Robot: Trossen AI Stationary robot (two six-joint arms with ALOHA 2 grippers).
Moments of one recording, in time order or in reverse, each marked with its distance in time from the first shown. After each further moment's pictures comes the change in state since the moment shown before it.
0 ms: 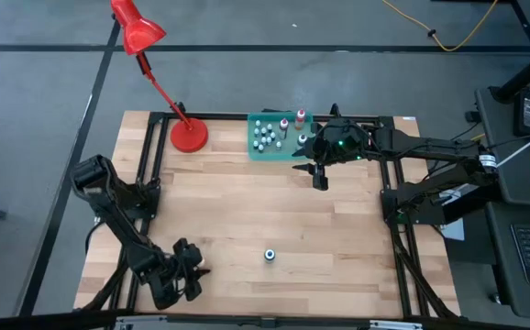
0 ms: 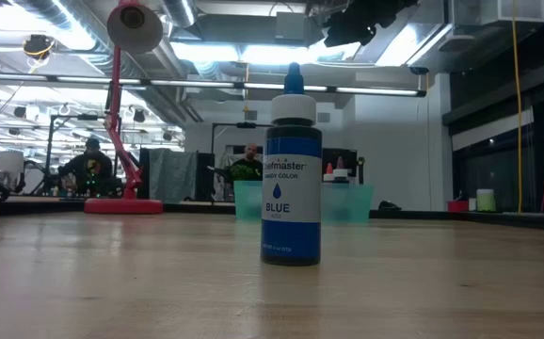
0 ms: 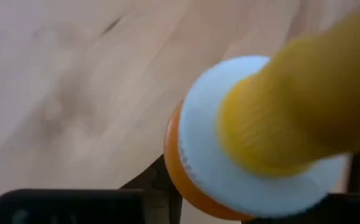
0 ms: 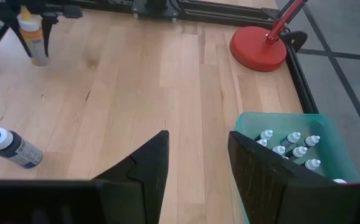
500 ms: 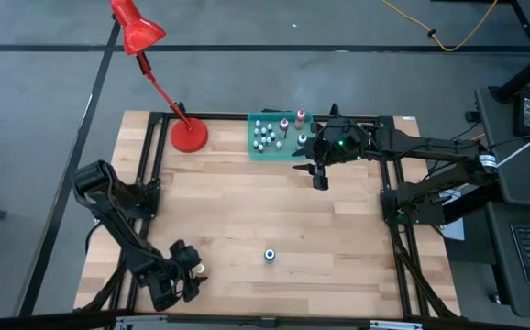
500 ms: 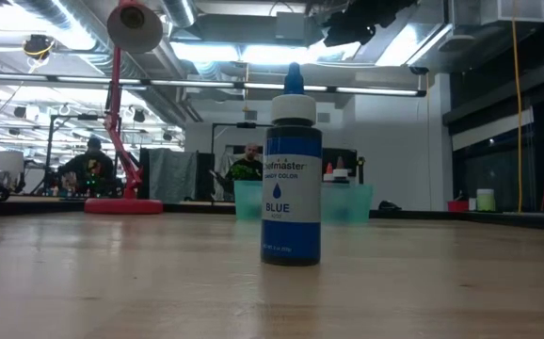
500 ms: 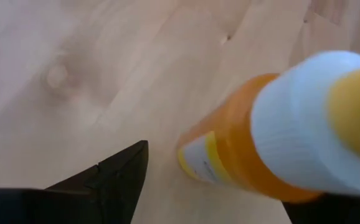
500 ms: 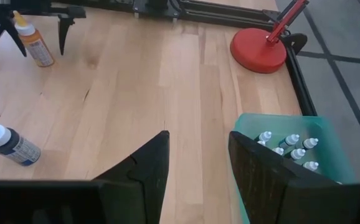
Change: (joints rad) left arm -0.029 0.036 -0.015 -0.005 0.044 -0.042; right arm 0.000 0.000 0.000 0.000 0.000 -0.022
